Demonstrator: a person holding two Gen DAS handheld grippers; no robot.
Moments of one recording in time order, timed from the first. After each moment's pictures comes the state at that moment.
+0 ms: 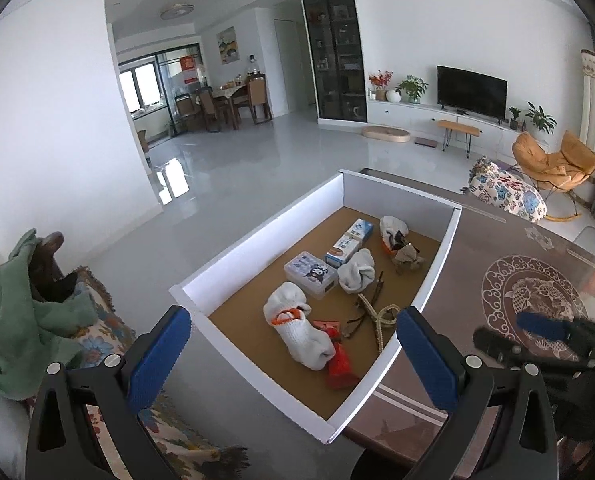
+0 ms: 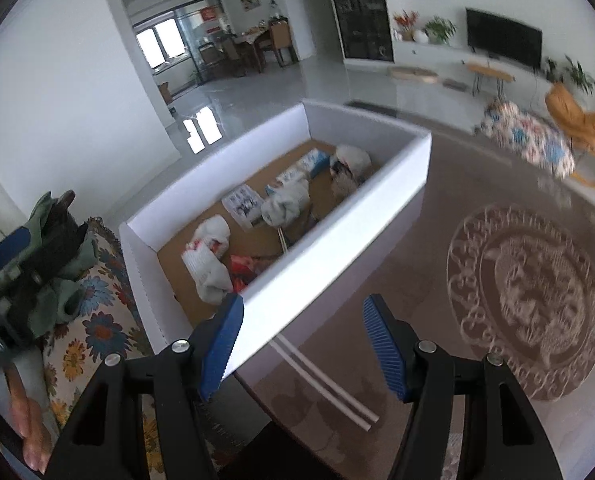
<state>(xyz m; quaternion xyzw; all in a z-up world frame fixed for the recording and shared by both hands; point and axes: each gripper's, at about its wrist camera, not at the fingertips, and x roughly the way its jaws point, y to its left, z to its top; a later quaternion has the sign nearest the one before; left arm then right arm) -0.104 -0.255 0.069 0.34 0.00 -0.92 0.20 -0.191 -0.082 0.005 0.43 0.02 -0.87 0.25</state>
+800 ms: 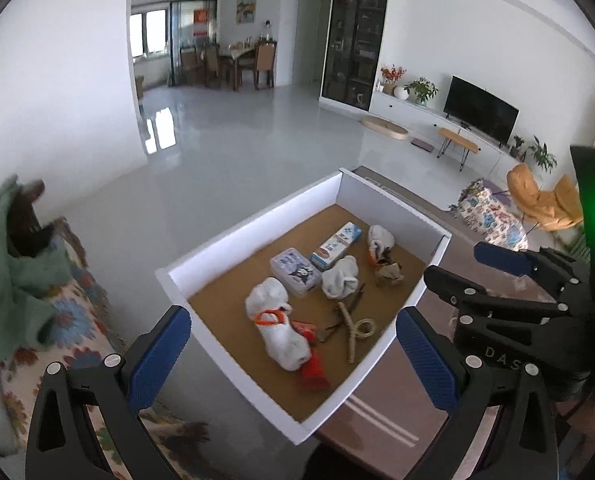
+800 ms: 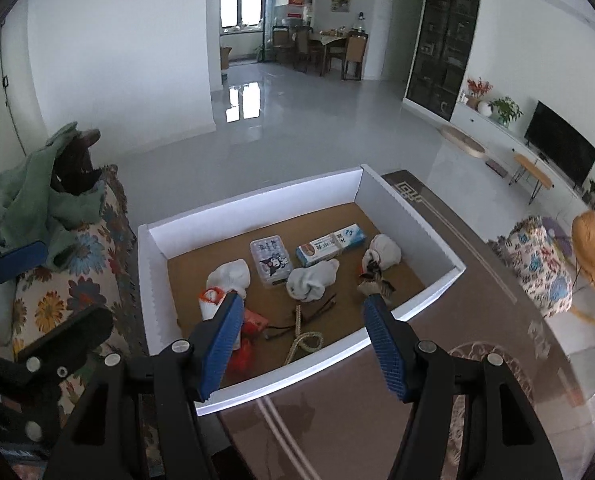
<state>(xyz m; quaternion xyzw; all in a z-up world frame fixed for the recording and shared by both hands) -0.130 -0.305 0.108 0.37 0.13 -0.90 0.17 -0.237 -0.175 0.088 0.38 0.18 -0.85 0.32</state>
